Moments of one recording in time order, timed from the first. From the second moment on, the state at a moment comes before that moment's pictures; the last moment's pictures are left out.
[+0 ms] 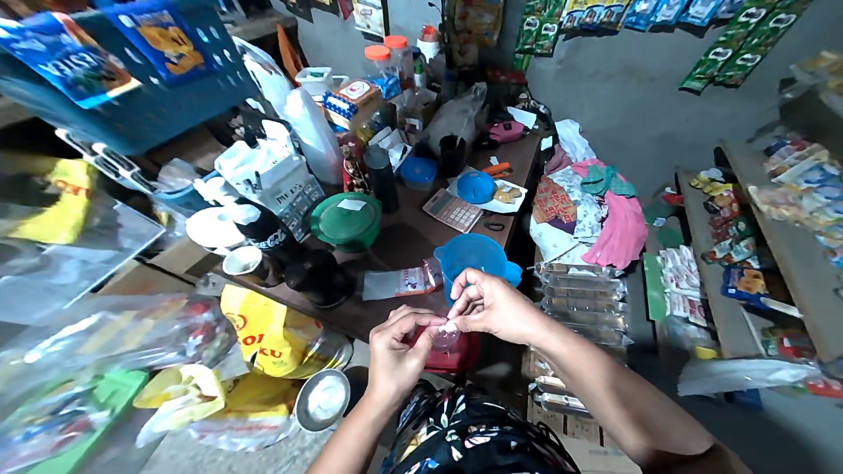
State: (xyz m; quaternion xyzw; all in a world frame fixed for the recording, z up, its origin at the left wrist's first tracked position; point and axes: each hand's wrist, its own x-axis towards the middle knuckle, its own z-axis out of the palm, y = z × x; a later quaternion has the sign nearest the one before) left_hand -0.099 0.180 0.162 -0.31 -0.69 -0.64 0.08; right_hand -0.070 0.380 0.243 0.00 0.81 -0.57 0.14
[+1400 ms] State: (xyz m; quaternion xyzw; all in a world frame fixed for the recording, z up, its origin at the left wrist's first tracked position) left_hand -0.143 0.176 0.151 -0.34 -0.57 -0.75 -0.06; right_hand -0.083 0.363 0.230 -0.34 0.87 -0.20 -0.29
